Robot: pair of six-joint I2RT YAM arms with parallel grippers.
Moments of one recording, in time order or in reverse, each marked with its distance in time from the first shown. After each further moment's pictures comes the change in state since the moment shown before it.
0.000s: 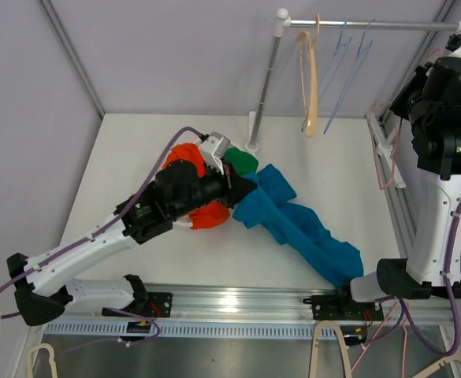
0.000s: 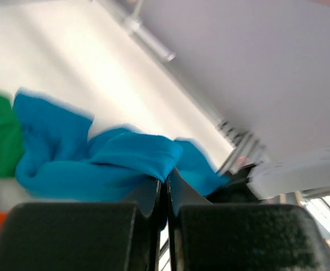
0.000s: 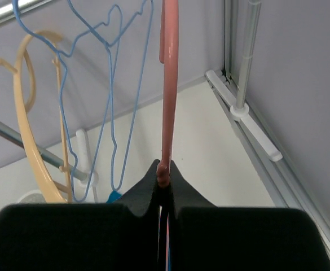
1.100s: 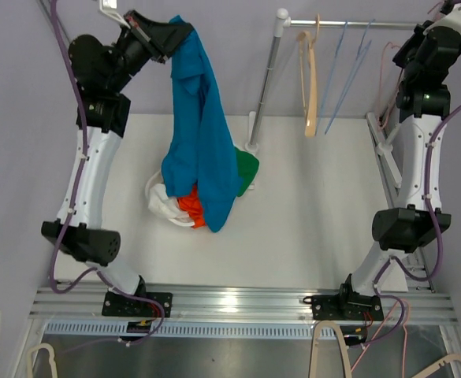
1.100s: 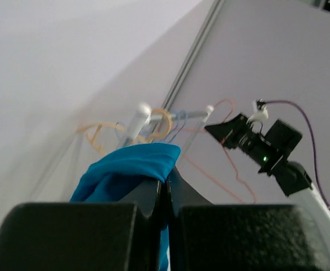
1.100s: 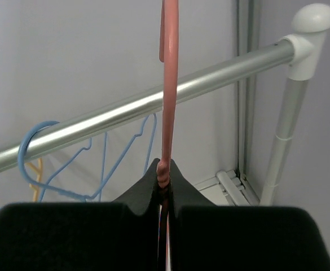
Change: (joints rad) left arm 0.824 0.607 1.054 0.276 0.650 -0.275; right arm -0.168 0.346 -0.039 0.718 -0.126 -0.101
